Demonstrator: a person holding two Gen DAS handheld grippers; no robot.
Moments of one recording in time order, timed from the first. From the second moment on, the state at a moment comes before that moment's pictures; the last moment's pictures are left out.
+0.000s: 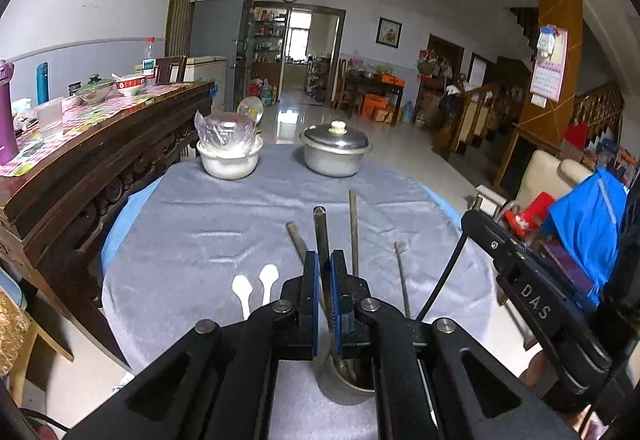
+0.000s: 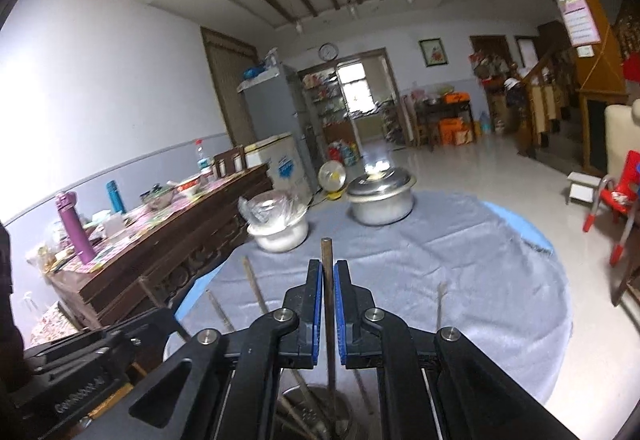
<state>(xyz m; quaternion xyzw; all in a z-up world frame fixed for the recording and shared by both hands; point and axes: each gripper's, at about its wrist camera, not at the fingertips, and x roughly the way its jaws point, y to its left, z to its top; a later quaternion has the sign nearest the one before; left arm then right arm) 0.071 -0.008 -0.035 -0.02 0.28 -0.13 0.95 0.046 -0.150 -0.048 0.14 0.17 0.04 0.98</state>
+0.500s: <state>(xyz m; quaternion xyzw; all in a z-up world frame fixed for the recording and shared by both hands) 0.060 -0.008 -0.036 0.02 0.27 -0.08 0.96 0.041 -0.162 -0.044 0.16 0.18 0.04 0.97</state>
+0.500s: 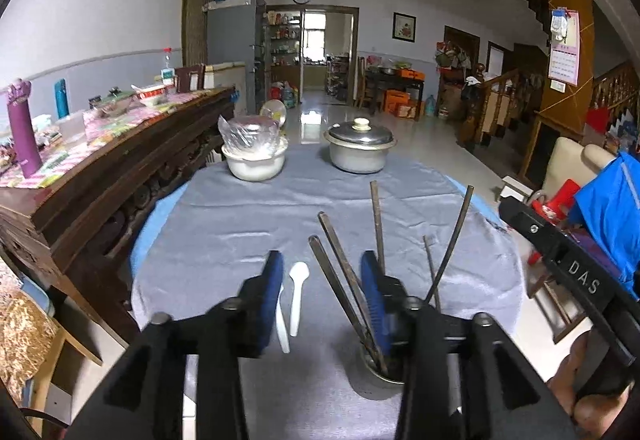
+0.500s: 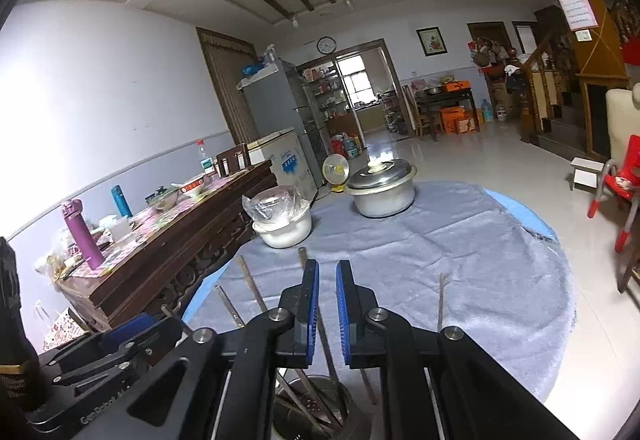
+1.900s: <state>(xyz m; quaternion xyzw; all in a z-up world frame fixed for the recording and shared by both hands) 0.037 0.009 -0.026 0.06 0.23 -0.01 0.97 0.036 -0.179 -0.043 0.18 0.18 0.00 0.97</state>
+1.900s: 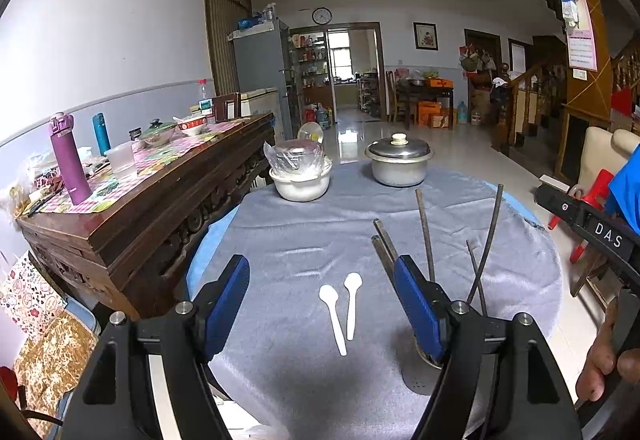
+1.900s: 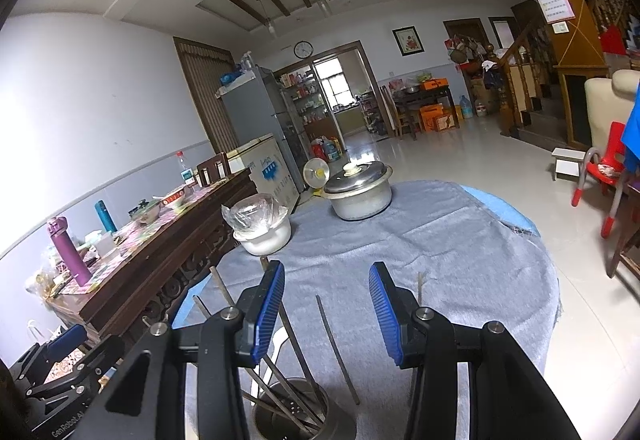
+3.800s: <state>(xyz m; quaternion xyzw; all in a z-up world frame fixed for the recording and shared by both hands) 0.216 0.069 -0.190 0.03 0.43 0.02 0.90 0.172 -0.240 -0.189 0.22 0.37 -0.08 0.90</state>
